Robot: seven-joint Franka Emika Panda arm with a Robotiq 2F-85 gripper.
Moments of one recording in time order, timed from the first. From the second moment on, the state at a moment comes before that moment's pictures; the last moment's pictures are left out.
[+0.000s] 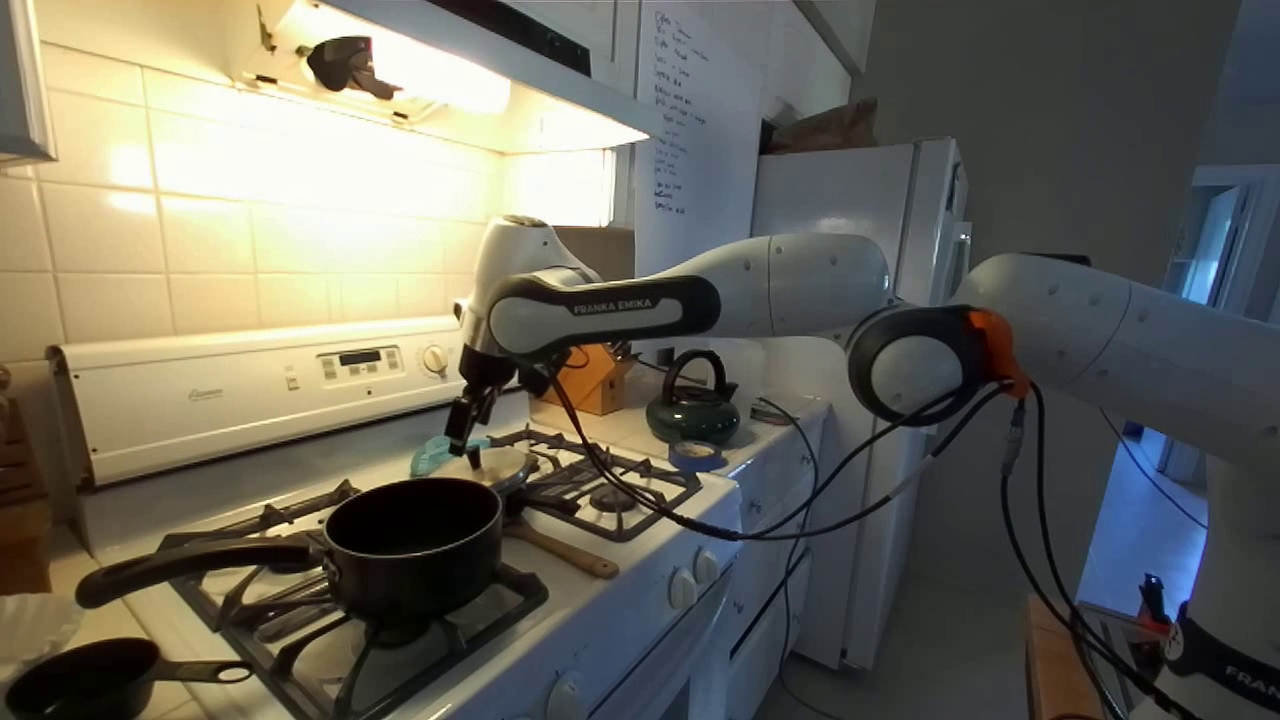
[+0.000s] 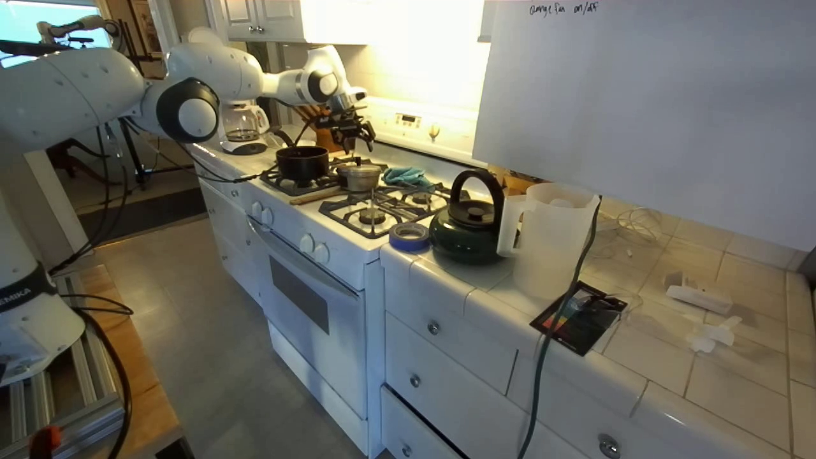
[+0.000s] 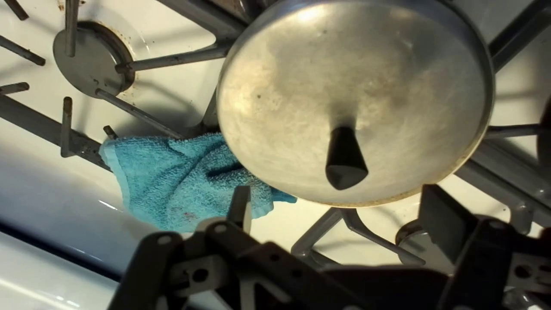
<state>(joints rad) 0.20 1.25 0.02 -0.46 -0.17 2.07 -0.23</state>
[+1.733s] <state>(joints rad) 0.21 1.27 0.02 -0.45 -0.17 2.07 -0.19</state>
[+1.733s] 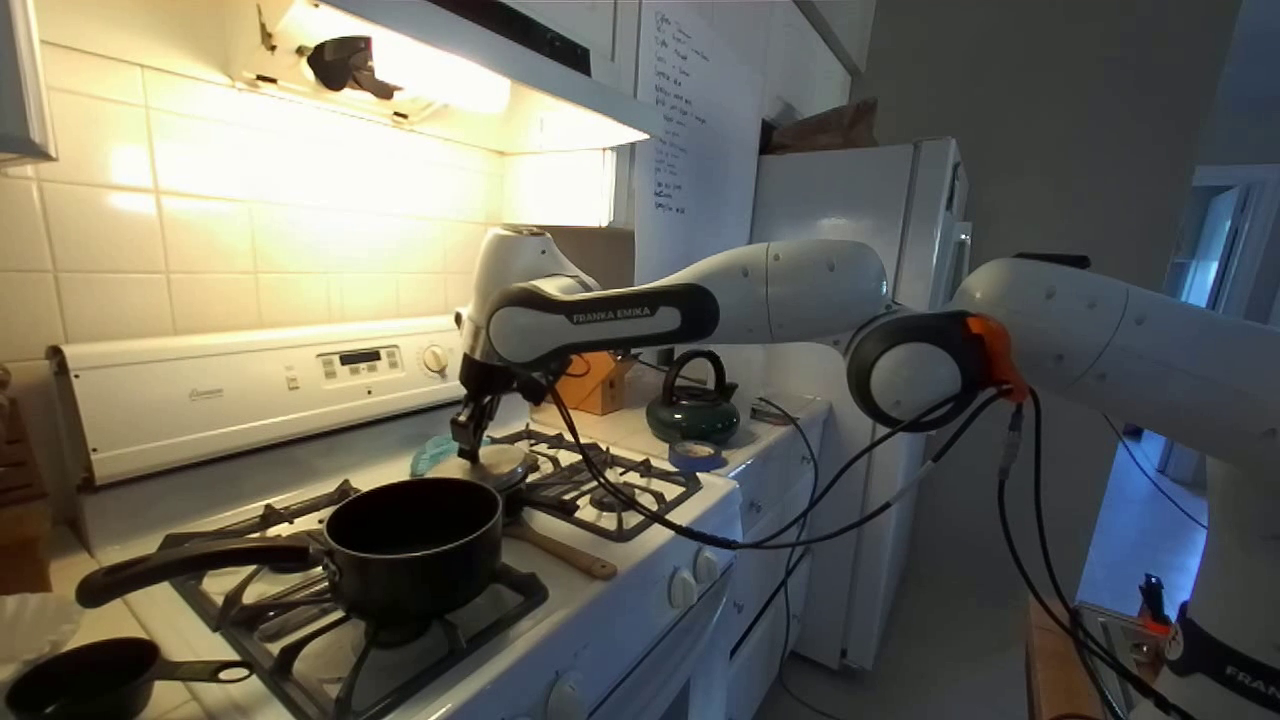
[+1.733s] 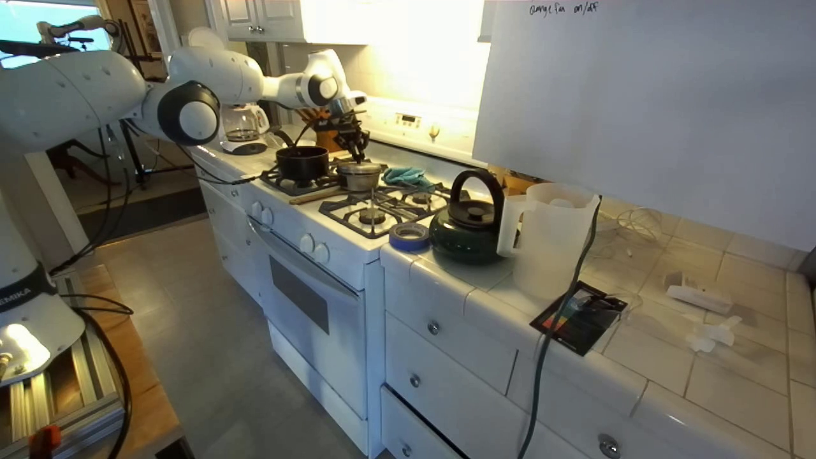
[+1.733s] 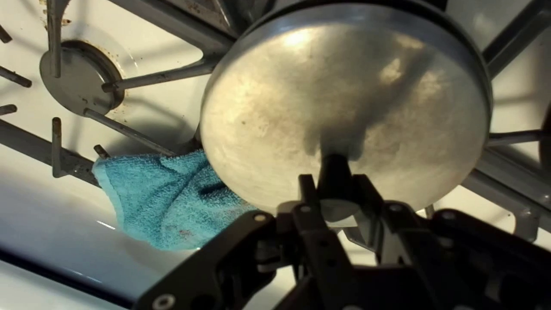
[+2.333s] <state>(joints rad) 0.22 1.18 0.02 -0.45 -0.17 2.08 -0.17</state>
